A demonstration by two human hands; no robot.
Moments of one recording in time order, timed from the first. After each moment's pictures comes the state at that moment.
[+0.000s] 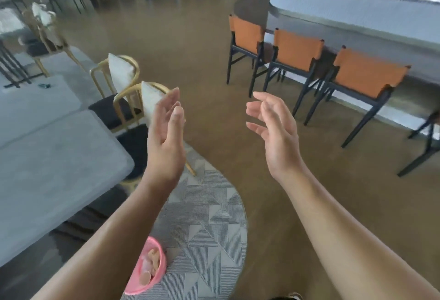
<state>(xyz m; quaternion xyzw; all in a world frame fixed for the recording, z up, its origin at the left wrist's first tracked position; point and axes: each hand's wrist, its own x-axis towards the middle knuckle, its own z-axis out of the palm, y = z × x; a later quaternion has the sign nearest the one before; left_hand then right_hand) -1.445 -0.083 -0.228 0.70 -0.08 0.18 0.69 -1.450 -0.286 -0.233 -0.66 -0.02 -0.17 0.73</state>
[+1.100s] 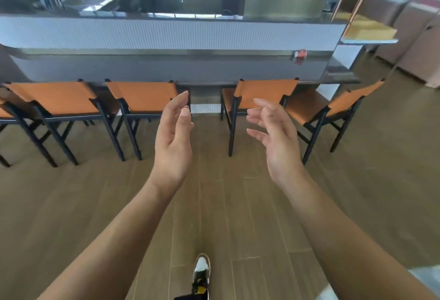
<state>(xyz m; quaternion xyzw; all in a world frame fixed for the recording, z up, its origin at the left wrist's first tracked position) -1.357 -0.800 -0.227 0.59 -0.37 -0.13 0.71 -1.514 -0.916 -0.215 -0.63 0.24 -0.47 0.58</state>
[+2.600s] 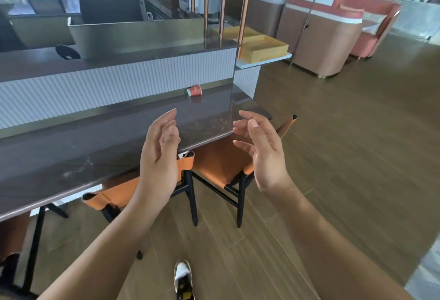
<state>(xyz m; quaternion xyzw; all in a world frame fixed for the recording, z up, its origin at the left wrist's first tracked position) -1.388 -1.631 -0.220 0.49 -0.47 -0.30 0.67 -1.582 -1.684 -0.210 -0.56 0.37 -0.56 0.49</state>
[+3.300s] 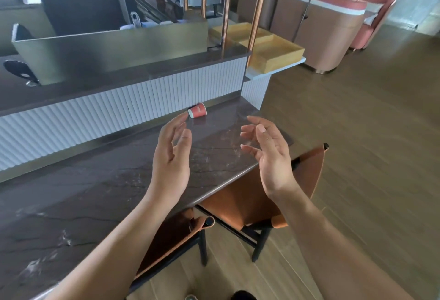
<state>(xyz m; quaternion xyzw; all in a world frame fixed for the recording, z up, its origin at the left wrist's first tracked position) -1.250 -1.941 -0.244 0.50 -0.50 -0.34 0.63 -1.447 -1.975 -0.237 -0.53 0.43 -0.56 0.46</state>
